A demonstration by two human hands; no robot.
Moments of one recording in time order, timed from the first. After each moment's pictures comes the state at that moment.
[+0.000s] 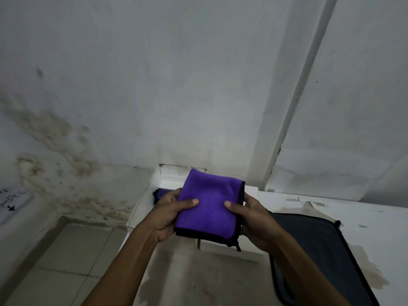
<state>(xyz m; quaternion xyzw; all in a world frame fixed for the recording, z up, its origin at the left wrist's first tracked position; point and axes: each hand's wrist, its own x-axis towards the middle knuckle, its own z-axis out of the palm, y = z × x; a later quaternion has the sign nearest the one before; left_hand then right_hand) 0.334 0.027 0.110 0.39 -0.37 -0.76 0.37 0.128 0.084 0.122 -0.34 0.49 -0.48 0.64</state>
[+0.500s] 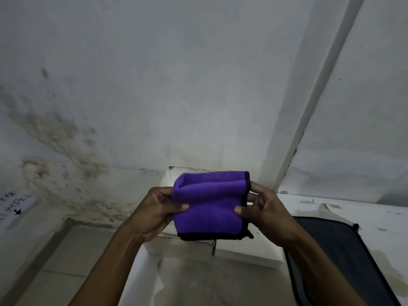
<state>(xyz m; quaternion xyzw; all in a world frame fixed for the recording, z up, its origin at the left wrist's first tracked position) 0.400 -0.004 0.120 0.31 -0.49 -0.71 0.40 0.149 0.061 0.138 -0.52 0.42 -0.49 0.56</state>
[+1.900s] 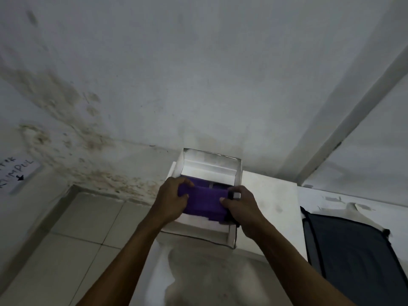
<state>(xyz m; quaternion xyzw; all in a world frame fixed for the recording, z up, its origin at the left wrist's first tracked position) 0.420 -0.082 0.038 0.58 -0.67 -0.38 0.28 0.230 -0.044 0.048 -0.33 0.67 -0.38 0.54</state>
